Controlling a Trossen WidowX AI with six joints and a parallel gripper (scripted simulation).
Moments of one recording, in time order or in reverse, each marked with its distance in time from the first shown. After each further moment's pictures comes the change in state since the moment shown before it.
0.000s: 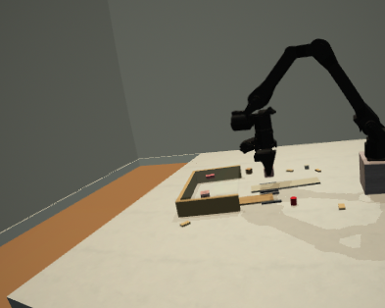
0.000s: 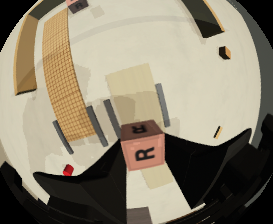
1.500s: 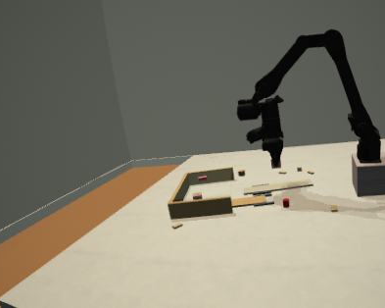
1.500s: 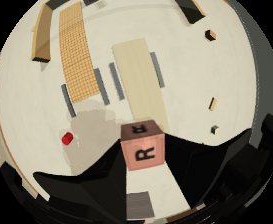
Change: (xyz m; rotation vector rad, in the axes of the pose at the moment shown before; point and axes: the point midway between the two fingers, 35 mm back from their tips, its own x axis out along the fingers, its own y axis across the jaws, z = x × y) arm -0.037 0.010 -0.054 0.001 0.003 0.001
